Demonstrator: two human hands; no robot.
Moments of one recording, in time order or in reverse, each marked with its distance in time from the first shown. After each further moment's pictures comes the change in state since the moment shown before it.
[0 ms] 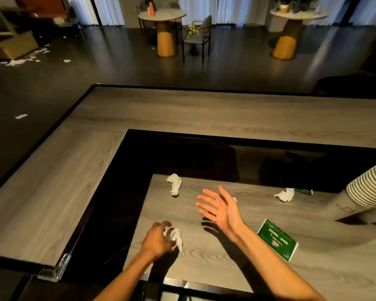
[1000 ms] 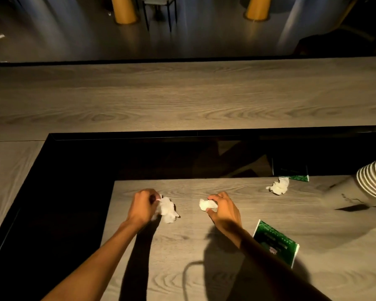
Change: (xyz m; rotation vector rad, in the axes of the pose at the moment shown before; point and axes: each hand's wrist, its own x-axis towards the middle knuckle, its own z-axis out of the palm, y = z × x) left_hand 0.180 0.058 -0.008 0.043 0.152 0.201; right_hand 0.135 0.026 -0.132 -1.454 0.440 -0.271
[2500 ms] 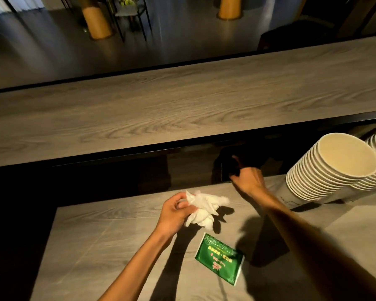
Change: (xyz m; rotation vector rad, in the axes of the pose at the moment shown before) left_hand -0.030 0.261 0.125 -0.834 -0.288 -0.177; right_hand 0.099 0.180 -0.197 -0.089 0.121 0.235
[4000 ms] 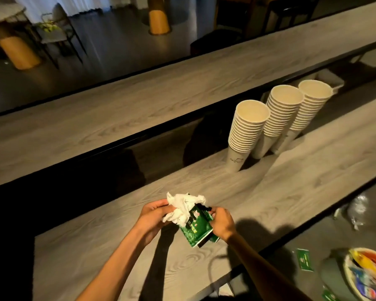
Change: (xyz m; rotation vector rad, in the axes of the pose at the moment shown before) left_hand -0.064 -0.002 -0.017 -0.096 -0.209 -0.237; right_hand -0.213 0.037 0.098 0.443 -0.085 0.269
